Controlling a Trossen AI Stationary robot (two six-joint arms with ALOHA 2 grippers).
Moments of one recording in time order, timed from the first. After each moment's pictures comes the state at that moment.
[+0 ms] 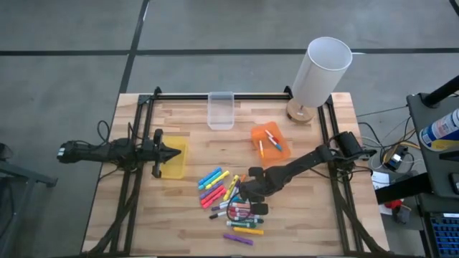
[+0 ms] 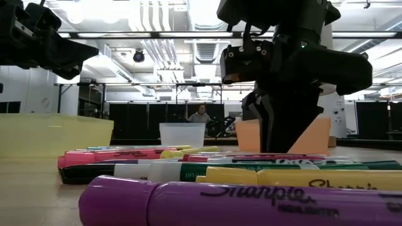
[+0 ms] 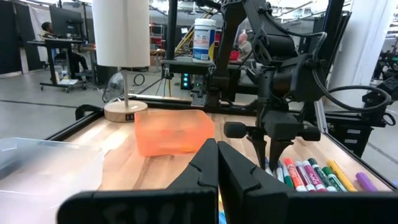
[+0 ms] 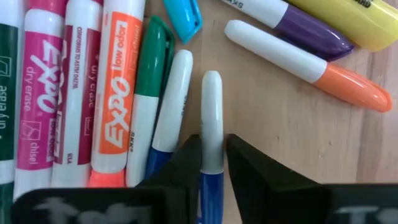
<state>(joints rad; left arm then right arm) -0.11 0.04 0.03 0.00 -0.17 -0.06 0.32 1.97 1.24 -0.55 0.03 0.31</state>
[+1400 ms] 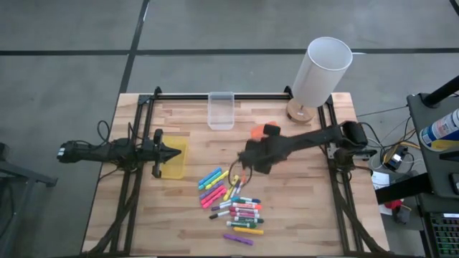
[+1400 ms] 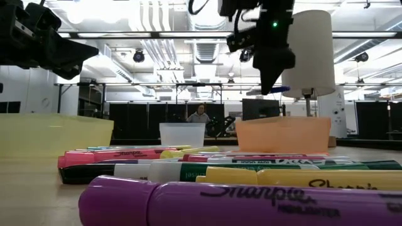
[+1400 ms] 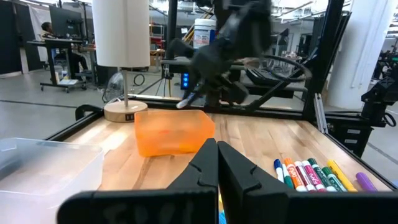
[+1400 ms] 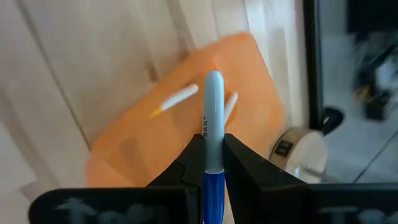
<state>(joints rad) -0.11 0.04 0.03 0.00 -0.17 -0.06 0.09 1.85 1.50 -1.27 0.54 0.40</state>
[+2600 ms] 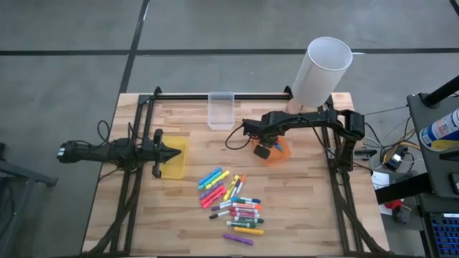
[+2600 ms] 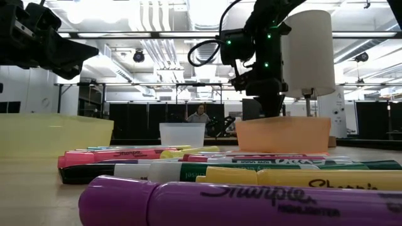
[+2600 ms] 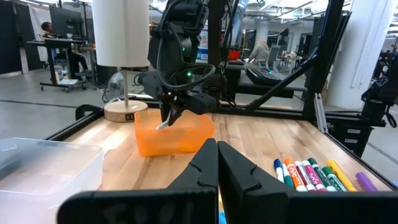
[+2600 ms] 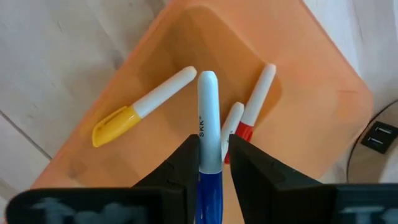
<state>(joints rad) -0.11 0.04 0.03 0.00 -0.17 -0.06 -0.21 1.84 1.33 -1.05 0.21 0.32</state>
